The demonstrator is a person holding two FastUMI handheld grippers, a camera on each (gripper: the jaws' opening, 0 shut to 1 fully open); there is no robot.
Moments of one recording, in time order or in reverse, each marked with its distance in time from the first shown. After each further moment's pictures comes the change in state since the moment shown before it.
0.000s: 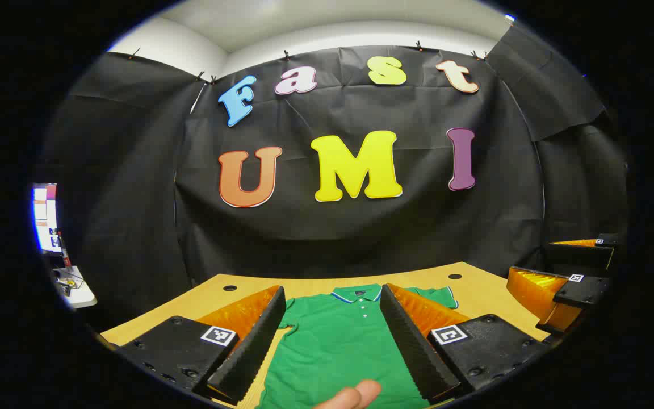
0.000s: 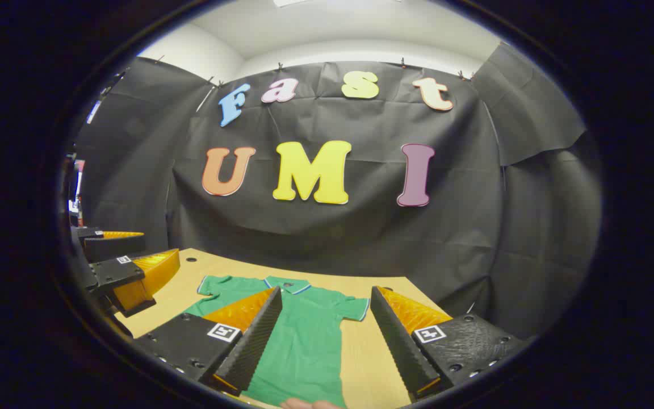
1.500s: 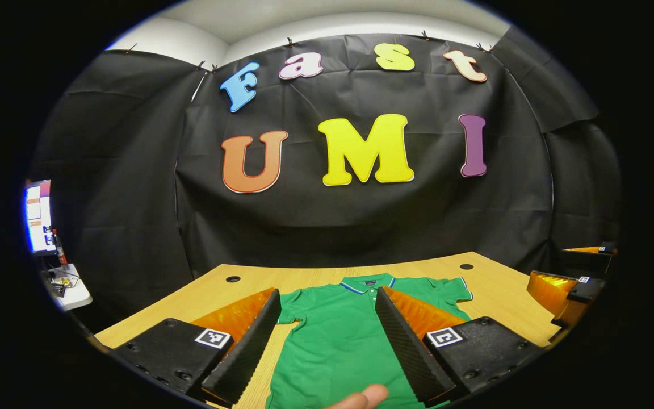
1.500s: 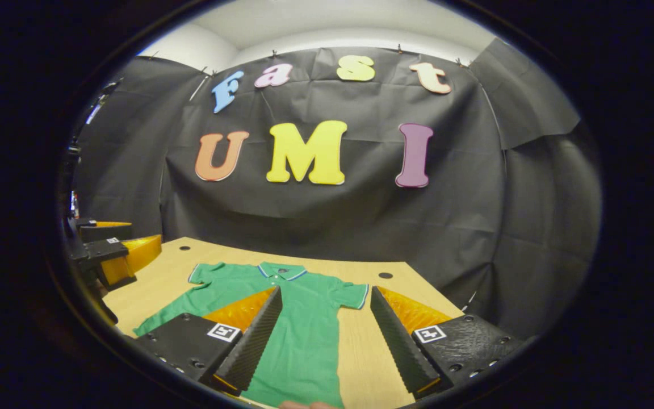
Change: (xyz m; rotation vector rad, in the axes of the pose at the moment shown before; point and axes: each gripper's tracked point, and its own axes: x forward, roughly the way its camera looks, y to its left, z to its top) left arm 0.026 0.016 -0.032 -0.002 0.090 0.024; right arm 0.033 -0.027 -0.045 0.037 0.091 -0.040
